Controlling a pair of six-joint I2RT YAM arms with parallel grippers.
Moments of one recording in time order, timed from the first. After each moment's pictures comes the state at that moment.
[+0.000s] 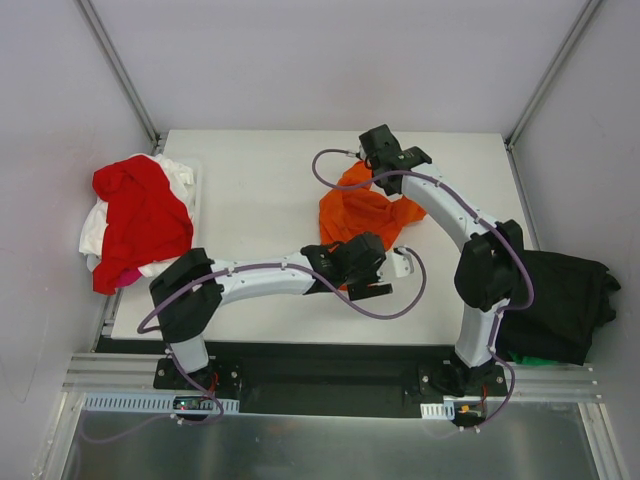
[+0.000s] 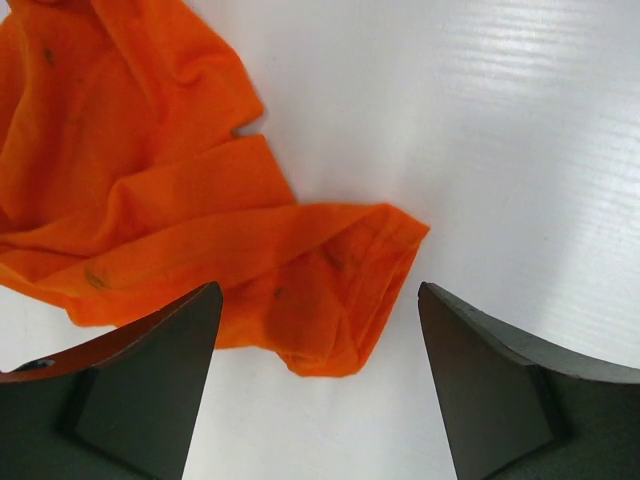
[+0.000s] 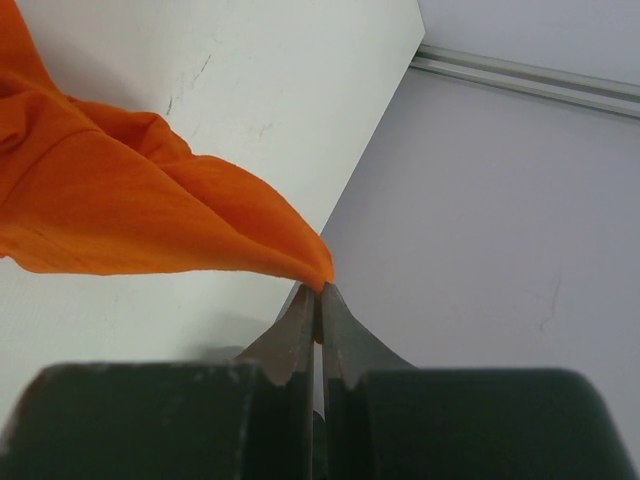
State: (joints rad) left arm -1.11 1.73 1.20 -0.28 -0.12 0.41; right arm 0.53 1.89 1.74 -0.83 0.77 -0.65
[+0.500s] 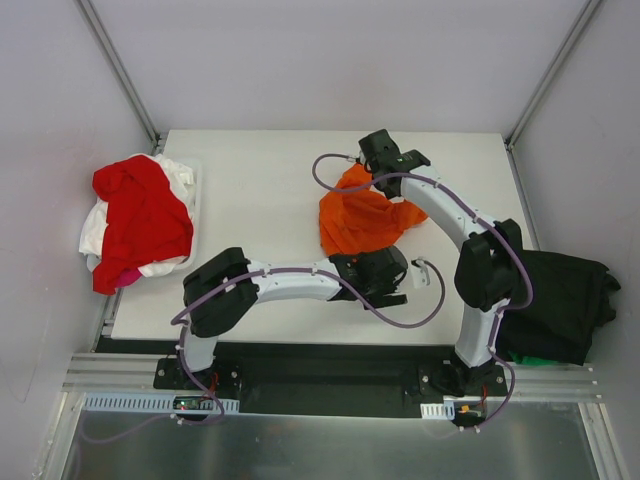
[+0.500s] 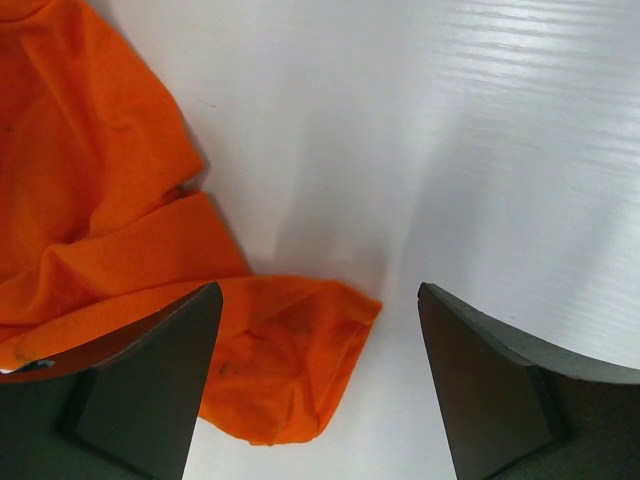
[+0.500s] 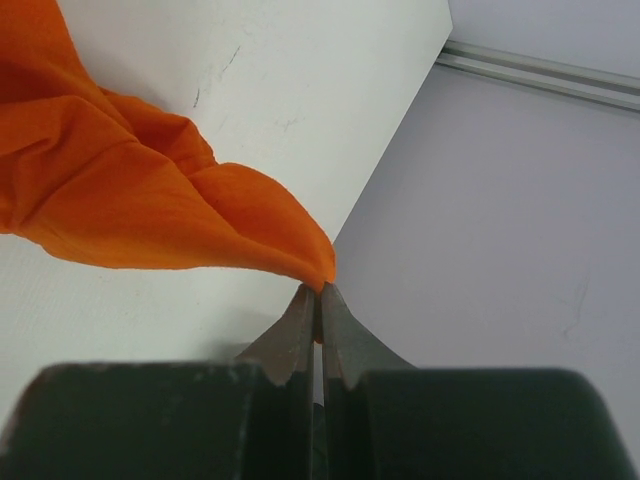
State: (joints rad) left arm -1.18 1.91 1.33 -0.30 -0.17 0.38; right arm 0.53 1.89 1.70 -0.83 0.74 -0.62
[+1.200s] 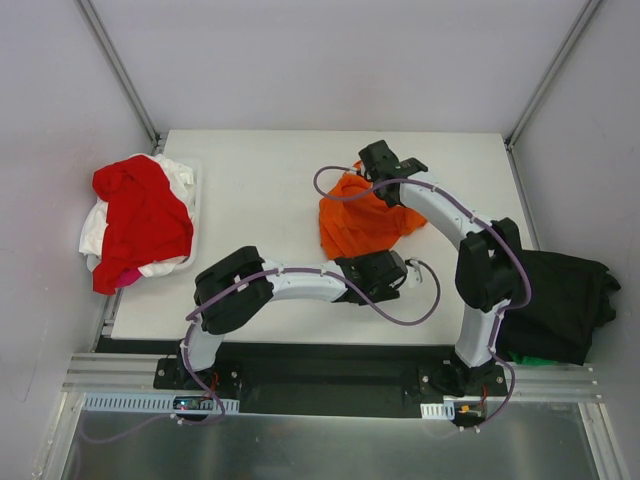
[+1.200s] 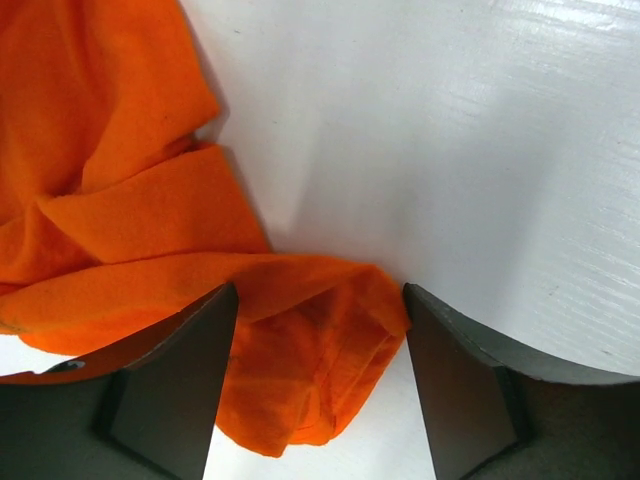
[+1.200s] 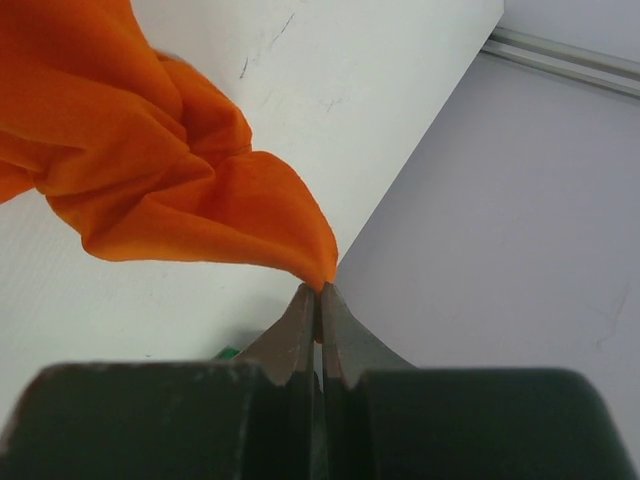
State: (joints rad) left arm -1.18 2.00 1.34 -0.30 -0.33 0.36; right arm 0.53 1.89 1.62 -0.84 0.72 -0.60
